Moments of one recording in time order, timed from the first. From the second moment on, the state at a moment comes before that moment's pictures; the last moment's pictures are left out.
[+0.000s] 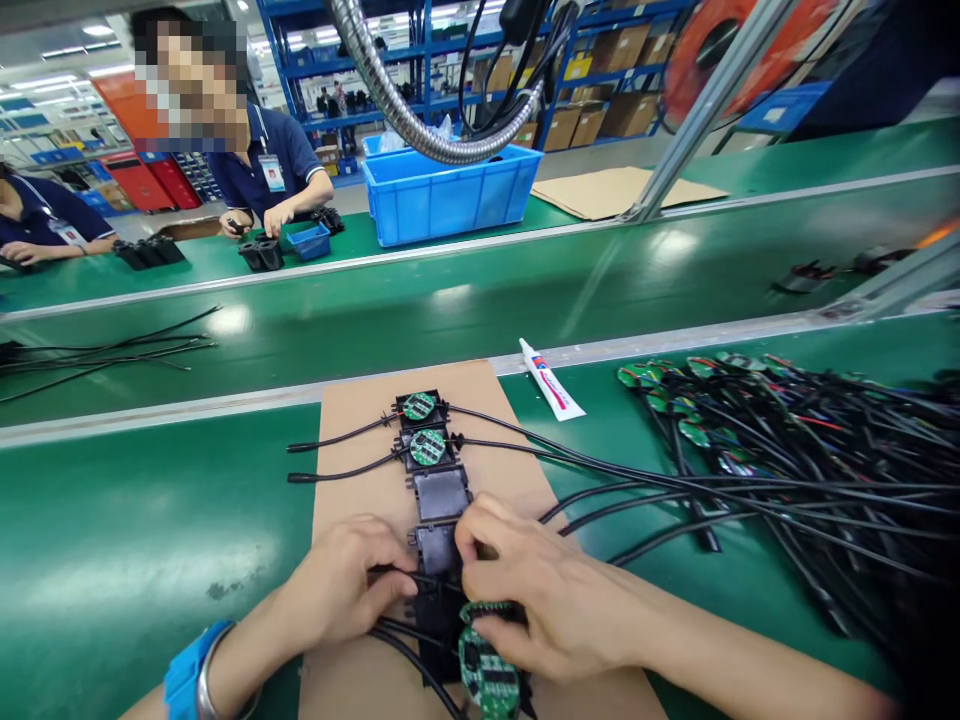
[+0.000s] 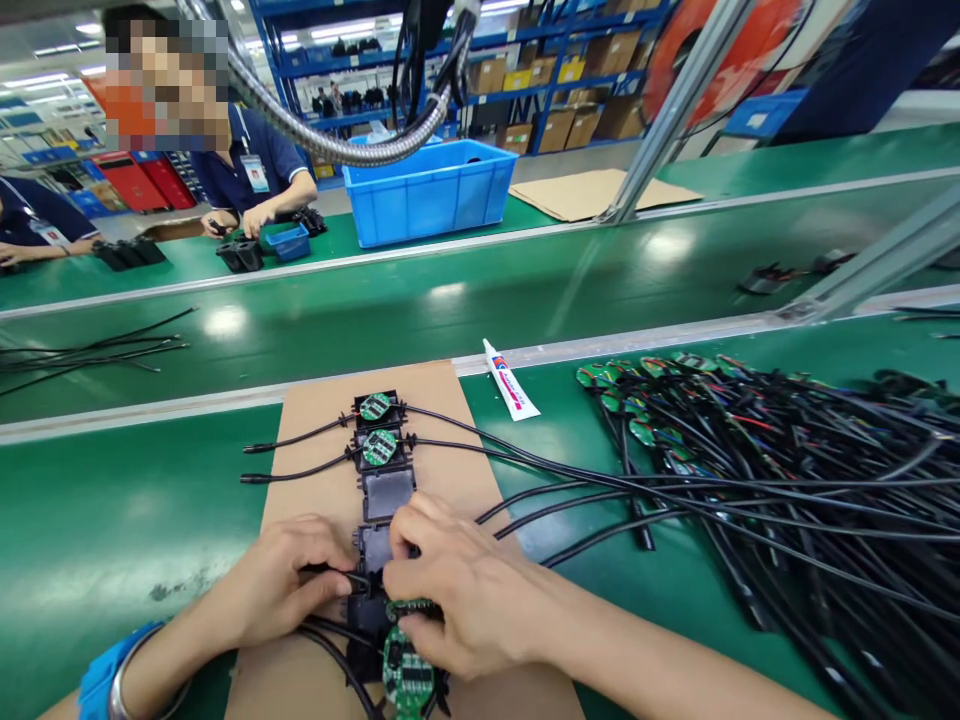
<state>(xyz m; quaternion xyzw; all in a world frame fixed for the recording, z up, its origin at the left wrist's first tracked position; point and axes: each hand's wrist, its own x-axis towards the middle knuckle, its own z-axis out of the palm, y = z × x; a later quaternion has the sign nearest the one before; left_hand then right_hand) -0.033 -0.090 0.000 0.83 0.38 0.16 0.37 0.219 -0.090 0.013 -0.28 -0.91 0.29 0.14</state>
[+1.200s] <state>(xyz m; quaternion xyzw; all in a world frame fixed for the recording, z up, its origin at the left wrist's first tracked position) -0.030 -0.126 0.009 0.83 0.38 0.10 0.41 0.218 -0.136 0.001 -0.26 -0.91 0.24 0.20</state>
